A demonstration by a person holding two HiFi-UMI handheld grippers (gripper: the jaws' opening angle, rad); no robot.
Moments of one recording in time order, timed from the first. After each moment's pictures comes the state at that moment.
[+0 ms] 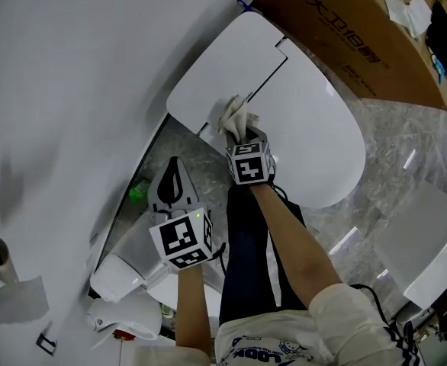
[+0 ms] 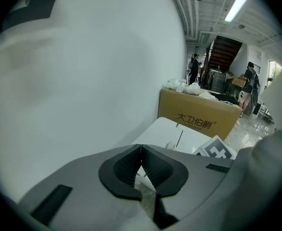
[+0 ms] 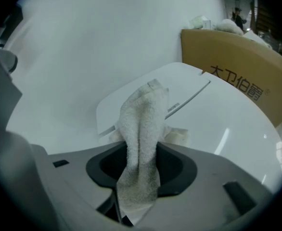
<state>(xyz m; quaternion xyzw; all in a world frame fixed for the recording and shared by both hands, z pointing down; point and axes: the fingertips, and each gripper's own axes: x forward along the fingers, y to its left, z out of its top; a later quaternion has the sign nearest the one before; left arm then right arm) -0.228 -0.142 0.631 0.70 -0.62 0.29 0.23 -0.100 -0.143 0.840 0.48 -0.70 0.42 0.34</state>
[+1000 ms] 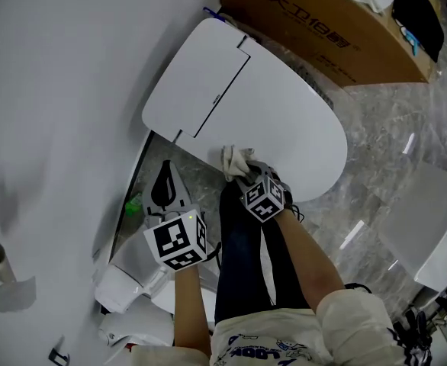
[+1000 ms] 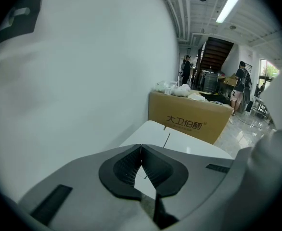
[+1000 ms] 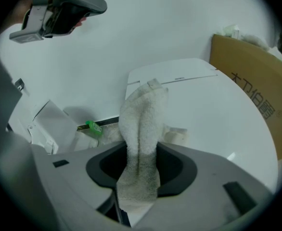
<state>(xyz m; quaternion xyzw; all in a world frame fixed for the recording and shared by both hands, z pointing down) -0.165 -0.134 0.615 0.72 -0.59 0.29 0.21 -0.037 -0.006 0.841 0.32 -0.79 0.32 0.42</state>
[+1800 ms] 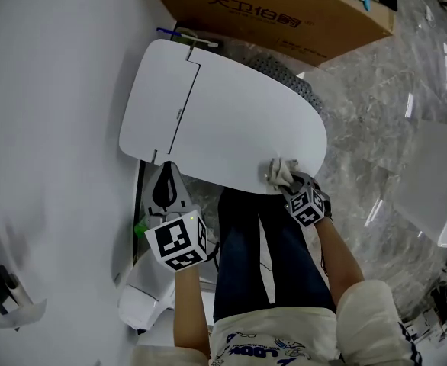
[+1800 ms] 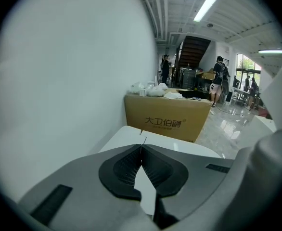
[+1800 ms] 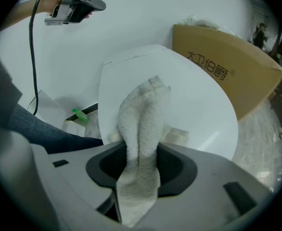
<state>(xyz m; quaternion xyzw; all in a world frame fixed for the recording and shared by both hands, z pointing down) -0.052 -0.132 0.604 0.79 -0.50 0.31 0.17 0.155 0.120 0.850 0.41 -0.71 0.36 0.45</state>
